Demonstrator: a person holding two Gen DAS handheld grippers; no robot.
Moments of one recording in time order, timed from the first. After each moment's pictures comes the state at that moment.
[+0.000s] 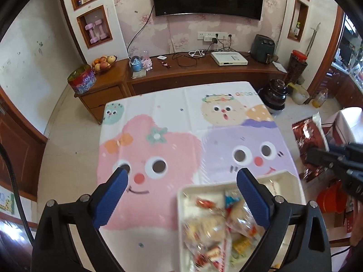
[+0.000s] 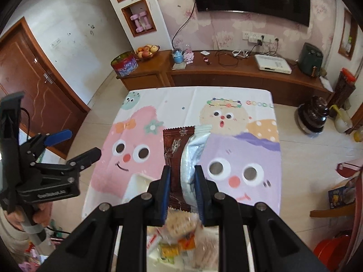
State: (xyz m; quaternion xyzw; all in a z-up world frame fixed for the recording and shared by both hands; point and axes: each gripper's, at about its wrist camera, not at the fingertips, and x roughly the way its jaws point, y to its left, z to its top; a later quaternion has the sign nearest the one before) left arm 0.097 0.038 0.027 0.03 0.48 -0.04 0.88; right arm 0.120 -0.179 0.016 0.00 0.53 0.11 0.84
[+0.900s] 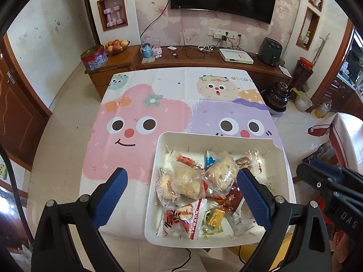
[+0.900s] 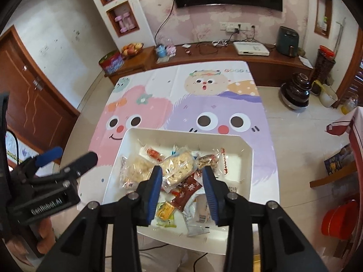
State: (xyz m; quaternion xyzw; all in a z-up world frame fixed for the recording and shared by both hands) left arm -0.010 0.003 0.001 -0.02 0.48 0.00 0.87; right arm -0.012 -0.198 -0.010 0.03 0.52 0.06 0.85
